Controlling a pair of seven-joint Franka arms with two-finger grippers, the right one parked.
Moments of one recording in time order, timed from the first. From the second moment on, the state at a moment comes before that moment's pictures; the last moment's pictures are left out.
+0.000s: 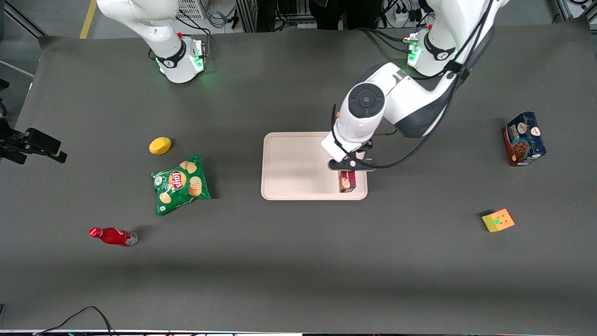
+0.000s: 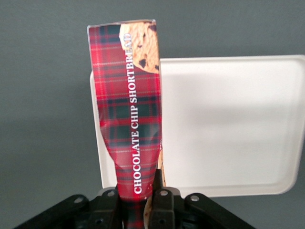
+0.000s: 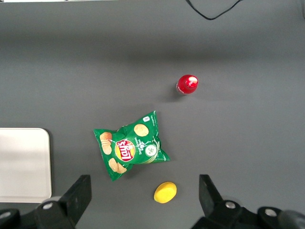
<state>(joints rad) -0.06 0.42 -0.69 -1.80 0.20 2.05 -0.78</state>
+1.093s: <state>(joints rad) -0.06 0.45 -0.66 -2.08 0.45 2.43 -0.90</state>
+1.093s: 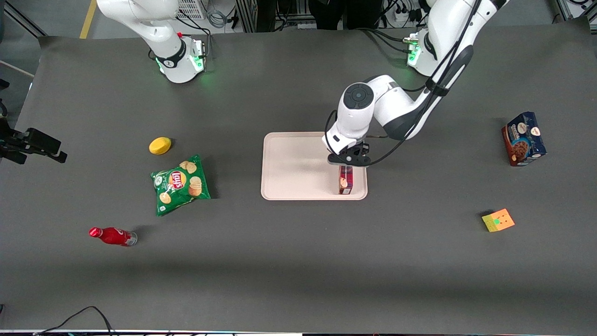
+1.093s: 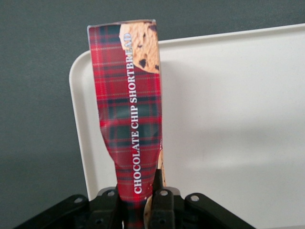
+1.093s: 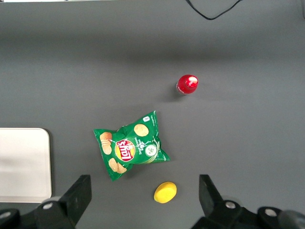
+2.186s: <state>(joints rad) -0.05 0.48 -0.62 -2.13 0.46 2.51 -0.91</state>
